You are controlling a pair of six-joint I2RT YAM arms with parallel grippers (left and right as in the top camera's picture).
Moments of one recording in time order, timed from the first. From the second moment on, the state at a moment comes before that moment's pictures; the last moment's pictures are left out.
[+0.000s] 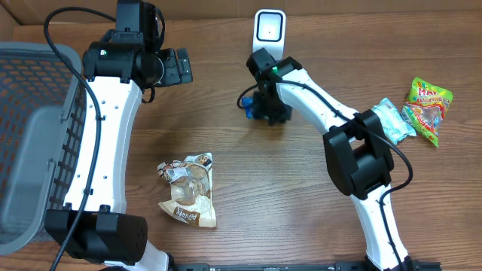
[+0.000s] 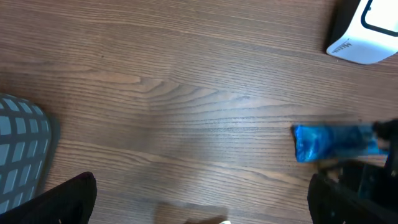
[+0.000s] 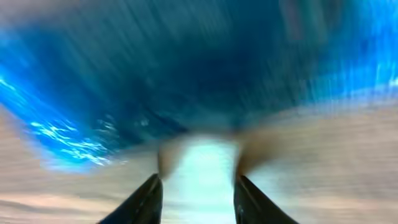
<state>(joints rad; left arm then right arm) -0.08 1.74 1.84 -1.16 -0.07 -0.26 0.52 2.37 1.94 -1.09 -0.06 0.61</state>
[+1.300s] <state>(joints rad) -0.08 1.74 1.84 -1.16 -0.07 -0.26 0.58 2.42 2.02 -0.87 0.07 1.18</state>
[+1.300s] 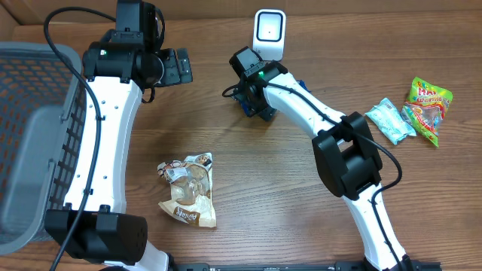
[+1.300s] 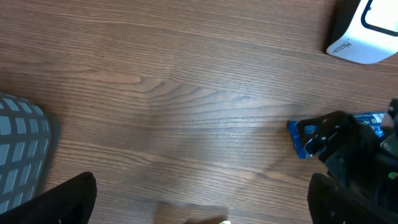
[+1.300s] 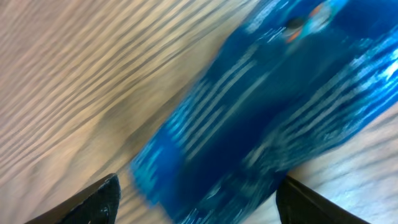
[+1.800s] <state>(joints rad) -0.08 1.74 1.84 -1.16 -0.07 -0.26 0.54 2.43 2.04 -1.01 -0.03 0.84</state>
